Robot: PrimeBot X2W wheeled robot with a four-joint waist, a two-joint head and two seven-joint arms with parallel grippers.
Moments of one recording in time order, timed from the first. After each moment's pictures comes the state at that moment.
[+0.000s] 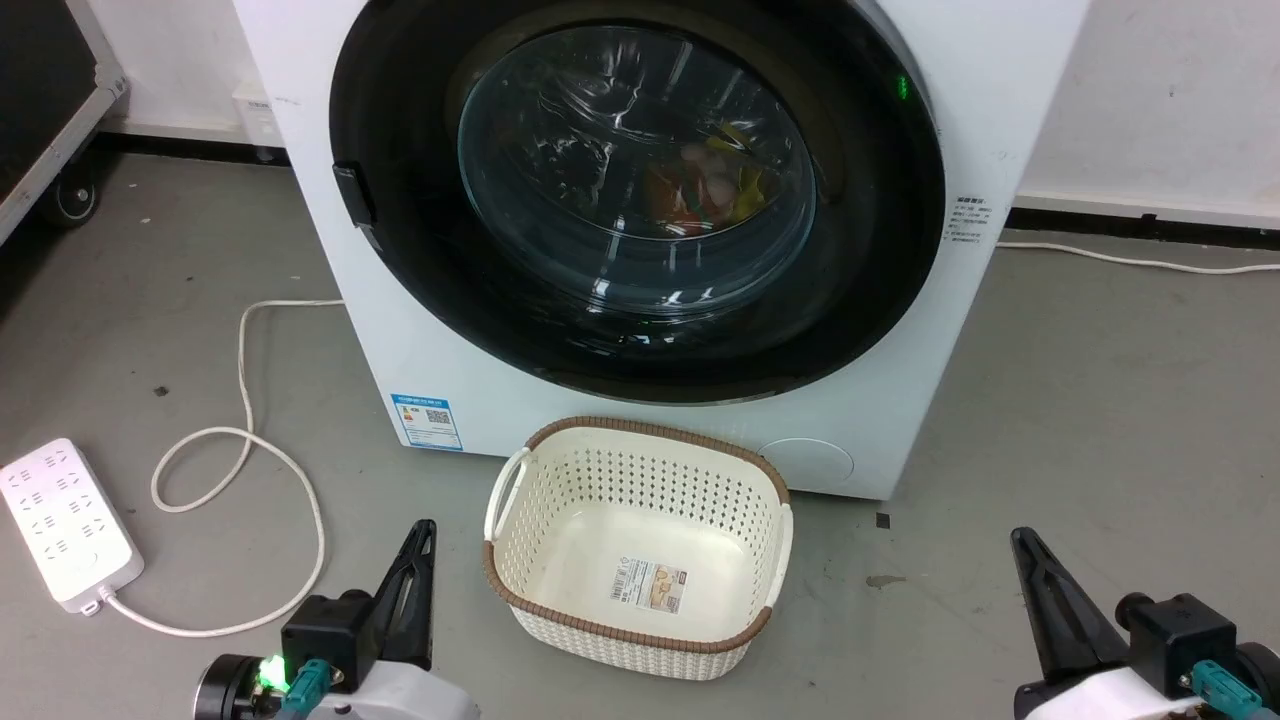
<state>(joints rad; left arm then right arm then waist) 0.02 0.05 -0.05 0.07 -0.05 -0.05 -0.12 0.07 -0.06 -0.05 0.02 0.03 0.13 -0.10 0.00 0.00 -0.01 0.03</state>
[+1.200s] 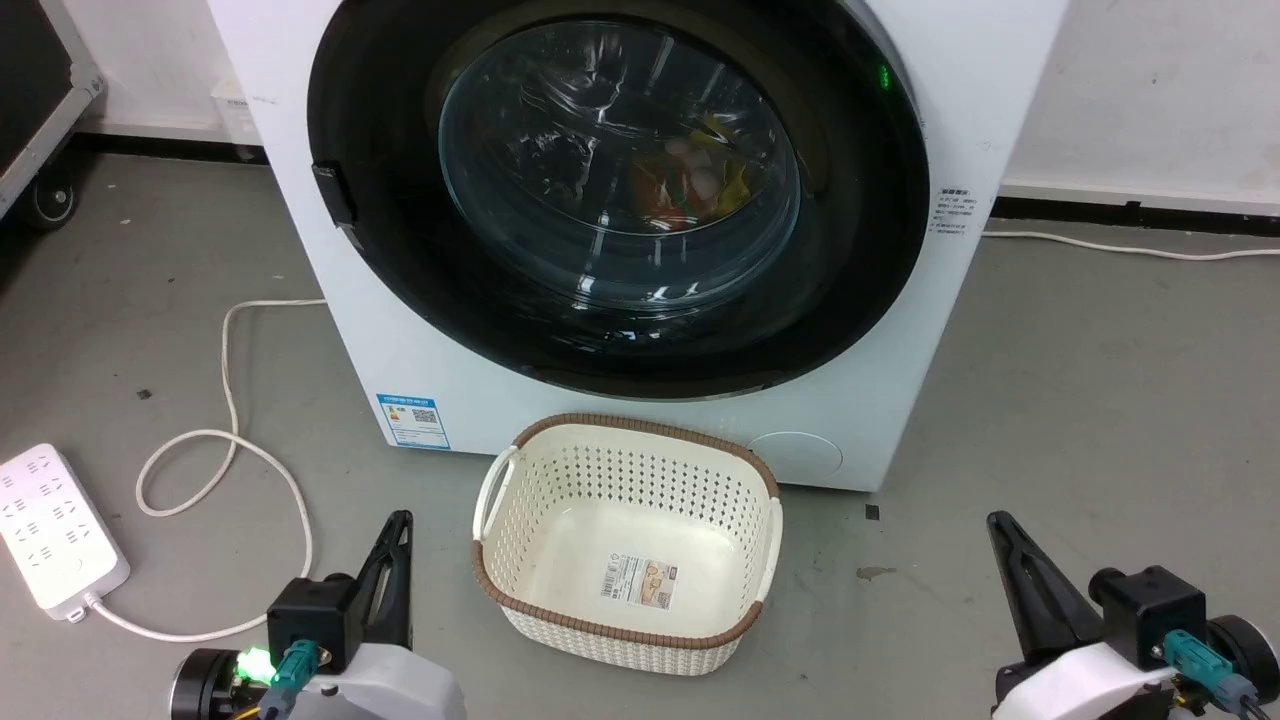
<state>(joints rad) 0.02 0.05 -0.02 0.03 -0.03 -0.02 -0.05 0.04 -0.06 -0.02 0.01 0.01 0.13 -0.04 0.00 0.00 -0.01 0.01</state>
